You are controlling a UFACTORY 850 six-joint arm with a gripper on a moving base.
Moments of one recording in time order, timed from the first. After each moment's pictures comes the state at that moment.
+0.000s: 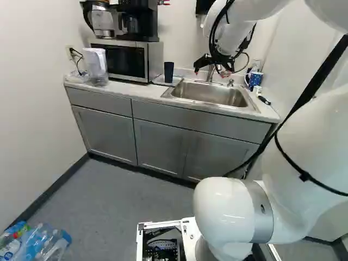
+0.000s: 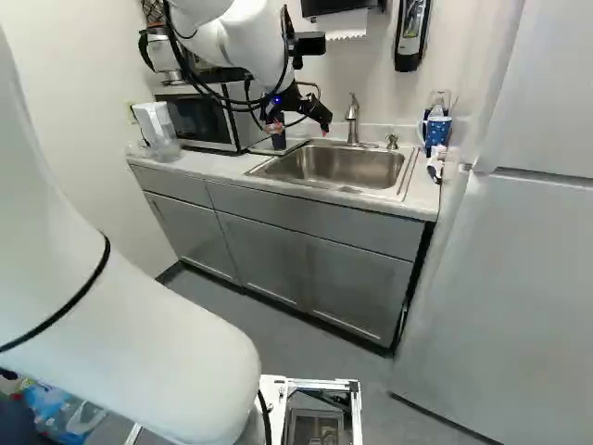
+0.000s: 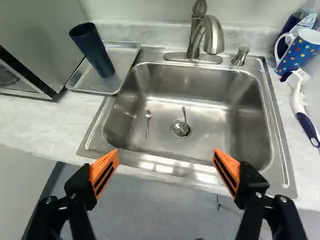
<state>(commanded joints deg) -11.0 9.2 -58.9 2.8 -20.8 -0.5</state>
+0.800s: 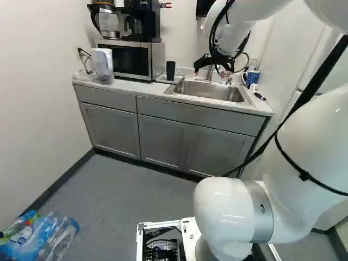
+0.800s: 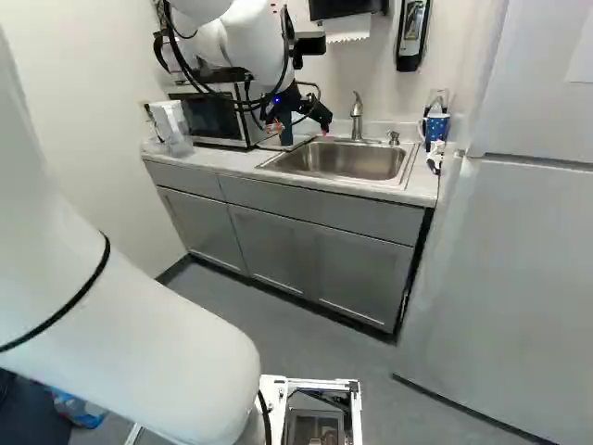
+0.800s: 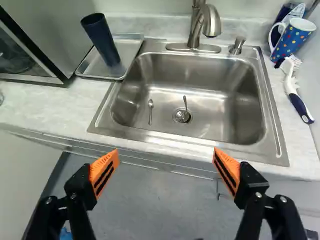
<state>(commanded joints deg) -11.0 9.2 -58.9 2.8 -20.8 -0.5</state>
